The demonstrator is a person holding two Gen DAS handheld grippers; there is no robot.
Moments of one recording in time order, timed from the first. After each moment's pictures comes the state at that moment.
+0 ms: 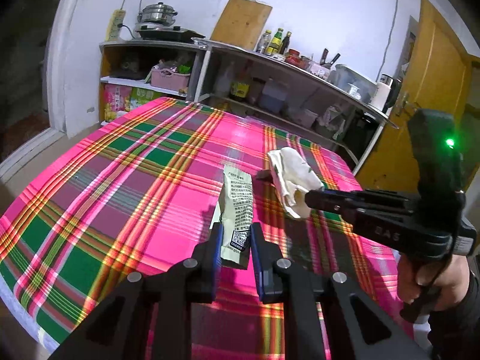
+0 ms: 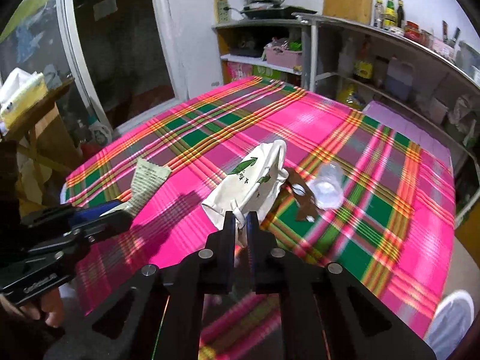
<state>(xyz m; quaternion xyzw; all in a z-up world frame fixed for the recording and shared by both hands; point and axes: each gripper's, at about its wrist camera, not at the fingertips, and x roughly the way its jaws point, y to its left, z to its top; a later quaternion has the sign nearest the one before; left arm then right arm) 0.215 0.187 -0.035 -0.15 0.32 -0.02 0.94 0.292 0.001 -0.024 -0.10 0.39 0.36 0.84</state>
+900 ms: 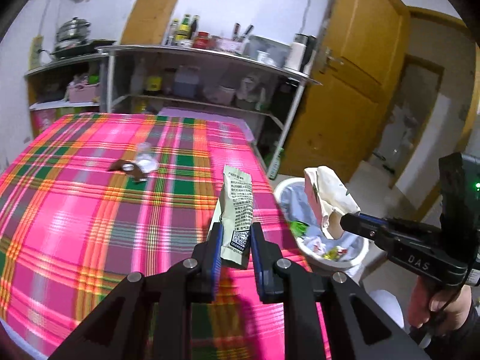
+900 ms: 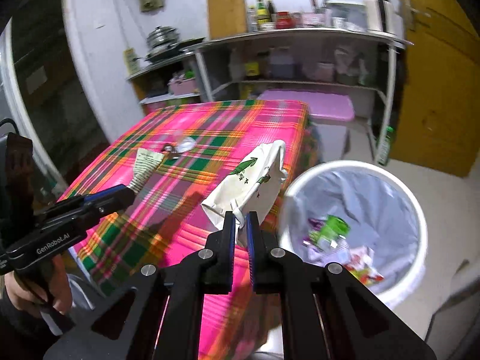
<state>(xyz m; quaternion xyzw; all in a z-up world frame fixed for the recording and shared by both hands) 0.194 0.000 -0.004 -0.08 0.33 -0.17 0.92 0.178 -0.237 -0.006 0.04 0.37 0.18 0.91</state>
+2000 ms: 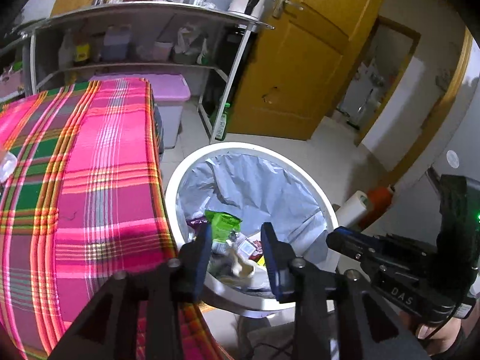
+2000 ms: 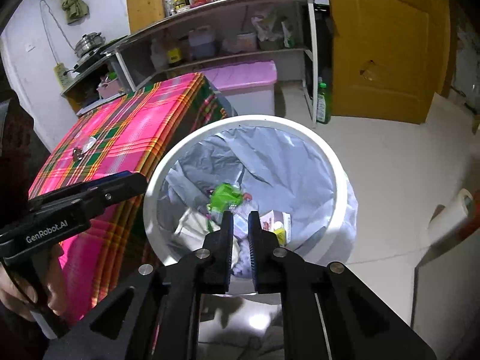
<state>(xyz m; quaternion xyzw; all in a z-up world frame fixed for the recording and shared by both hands) 0.284 -0.148 -0.059 -0.06 0.42 -0.28 0.86 0.203 -0.349 -0.057 0.08 0.43 0.05 0.90</state>
